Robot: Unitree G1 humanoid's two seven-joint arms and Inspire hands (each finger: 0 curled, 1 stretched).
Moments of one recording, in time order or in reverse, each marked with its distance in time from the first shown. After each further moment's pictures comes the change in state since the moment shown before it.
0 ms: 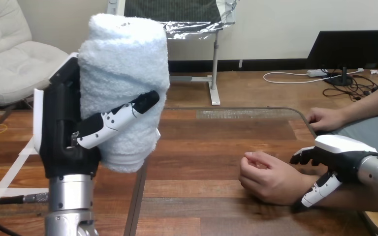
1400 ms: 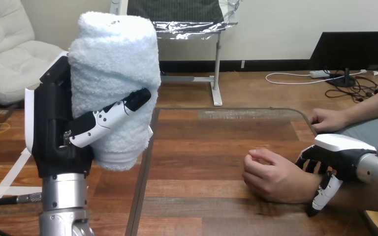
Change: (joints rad) left arm -0.009 0.005 0.025 0.010 0.000 -0.003 0.011; right arm -0.027 0.001 0.030 0.019 -0.002 0.025 0.018
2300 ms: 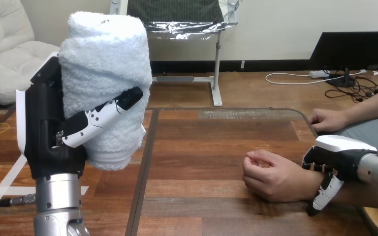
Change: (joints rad) left arm -0.001 0.002 0.024 0.000 -0.002 0.000 0.006; right arm -0.009 -0.001 0.006 0.012 0.000 0.007 0.005
